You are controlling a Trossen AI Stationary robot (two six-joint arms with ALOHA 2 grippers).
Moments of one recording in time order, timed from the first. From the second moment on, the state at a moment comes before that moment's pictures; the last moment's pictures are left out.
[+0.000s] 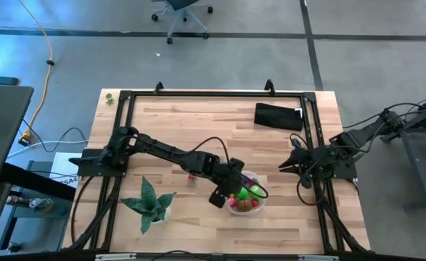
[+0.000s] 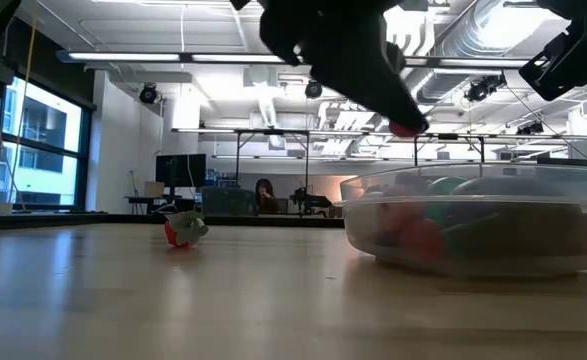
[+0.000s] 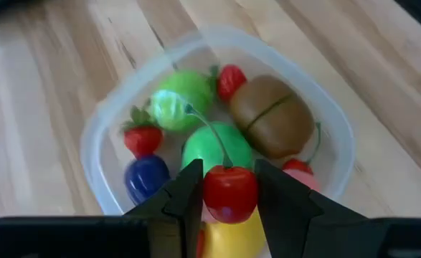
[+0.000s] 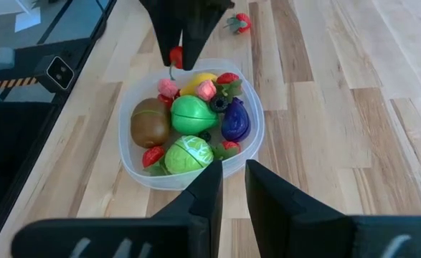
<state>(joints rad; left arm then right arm) -0.09 2.08 1.62 -0.41 0.07 0.32 0.47 0.50 0.51 -0.63 0.23 0.36</state>
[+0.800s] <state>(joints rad) -0.11 2.12 1.62 -0.52 0.06 0.29 0.47 0.50 0.51 -0.63 0.23 0.36</state>
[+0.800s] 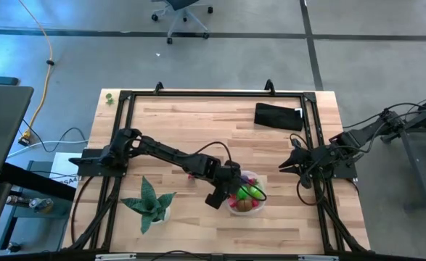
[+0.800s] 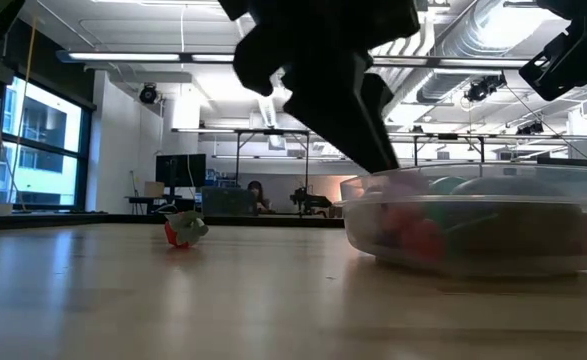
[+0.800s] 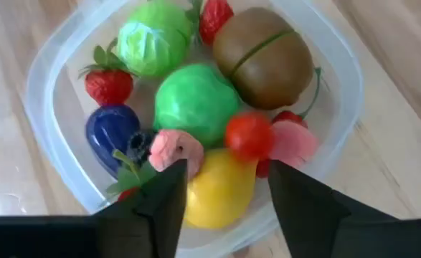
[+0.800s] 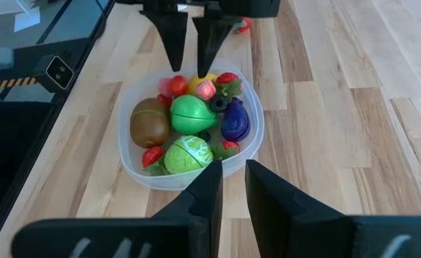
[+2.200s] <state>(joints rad) -0.12 1.88 1.41 -1.07 -0.10 0.16 0.47 0.50 0.51 -0.63 0.23 0.36</state>
